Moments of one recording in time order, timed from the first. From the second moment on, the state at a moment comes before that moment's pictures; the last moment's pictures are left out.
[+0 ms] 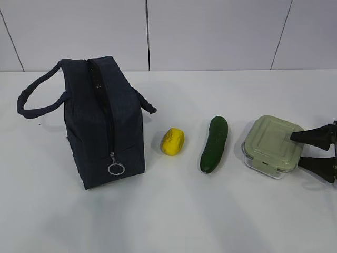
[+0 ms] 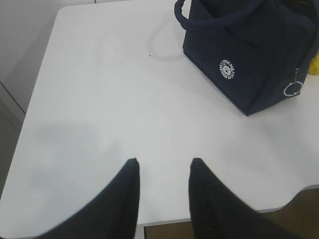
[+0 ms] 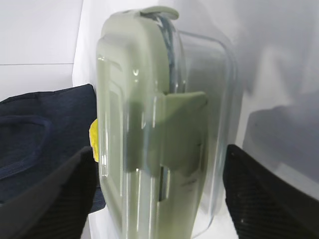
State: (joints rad) left arm 0.03 0.01 -0.53 -0.11 1.10 0.11; right arm -0.50 2.12 -0.85 1.63 1.15 -1.36
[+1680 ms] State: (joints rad) left arm 0.03 0.01 -0.53 -0.11 1.10 0.11; right arm -0.46 2.17 -0.86 1.69 1.15 -1.36
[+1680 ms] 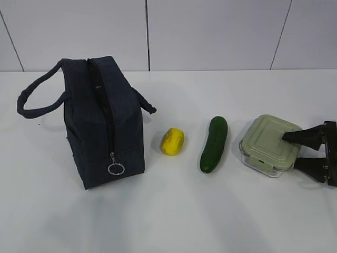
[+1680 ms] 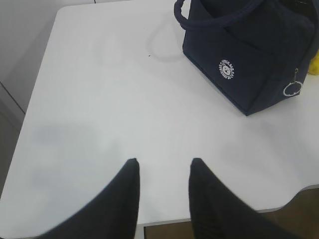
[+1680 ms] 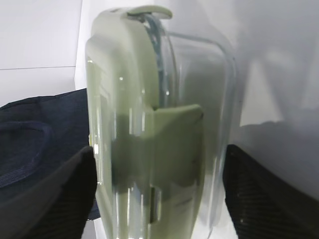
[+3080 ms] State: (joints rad) left arm 0.03 0.01 -0.53 -0.11 1.10 0.11; right arm -0.46 2.17 -0.86 1.69 1.15 -1.35
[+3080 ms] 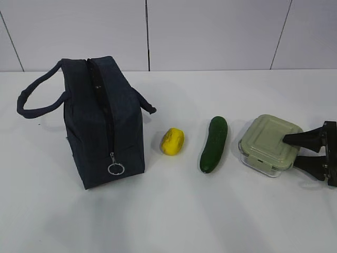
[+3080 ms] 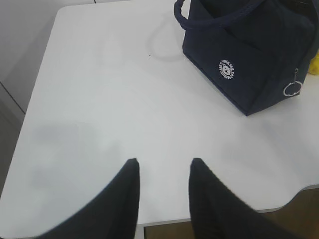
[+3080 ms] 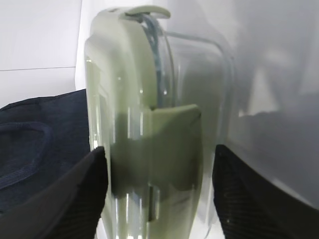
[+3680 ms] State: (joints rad) left arm 0.03 0.01 -0.53 -0.11 1.10 0.11; right arm -0.46 2.17 -0.86 1.68 1.15 -1.35
